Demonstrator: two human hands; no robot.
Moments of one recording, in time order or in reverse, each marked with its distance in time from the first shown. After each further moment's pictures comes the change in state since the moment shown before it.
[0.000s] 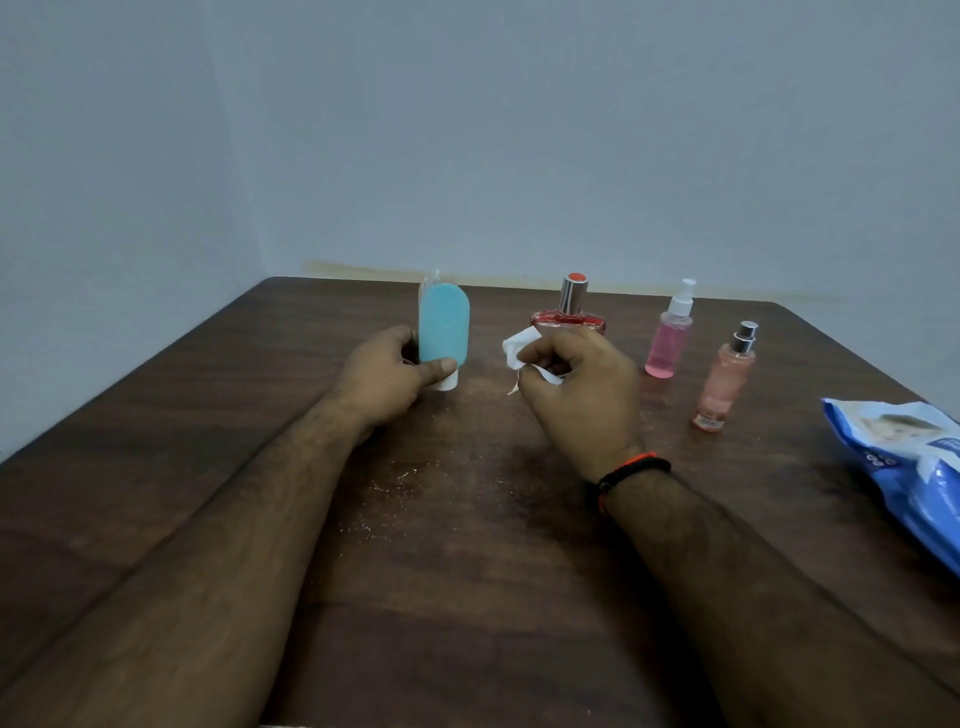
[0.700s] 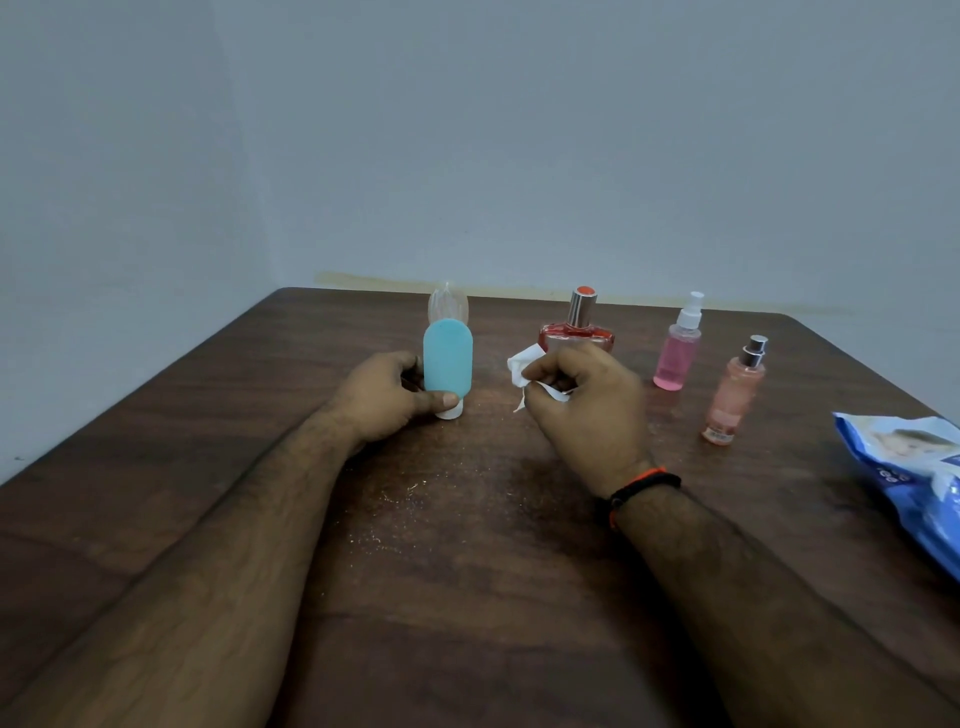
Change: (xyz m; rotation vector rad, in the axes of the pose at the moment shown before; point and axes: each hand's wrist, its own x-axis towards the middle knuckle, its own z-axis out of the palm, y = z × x) left_hand 0.004 -0.013 -0.013 0.085 -0.141 0.004; right_hand -0.001 0.001 -0.001 0.004 -0.051 -0.016
